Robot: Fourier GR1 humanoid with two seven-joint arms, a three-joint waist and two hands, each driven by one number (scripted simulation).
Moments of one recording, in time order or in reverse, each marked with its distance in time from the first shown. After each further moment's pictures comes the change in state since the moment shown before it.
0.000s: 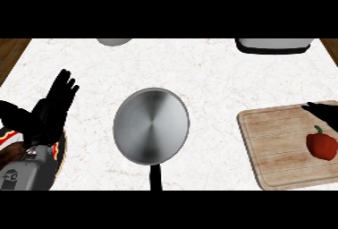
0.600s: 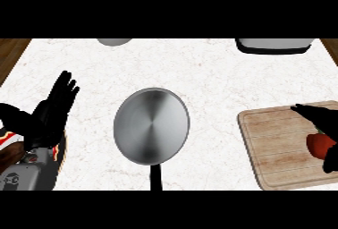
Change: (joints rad) left arm 0.014 -0.029 0.011 -0.029 -0.041 -0.017 0.016; right arm -0.046 0.112 -0.019 0.155 0.101 -0.063 -0.074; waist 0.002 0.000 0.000
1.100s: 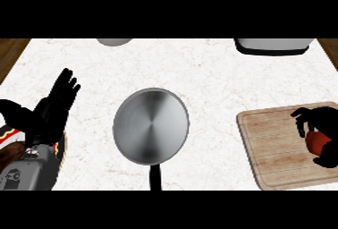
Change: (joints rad) left arm -0.023 -0.008 0.016 0.021 -0.010 -0.018 0.001; right arm -0.053 0.018 0.001 0.141 0.057 -0.130 -0.168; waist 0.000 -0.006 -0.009
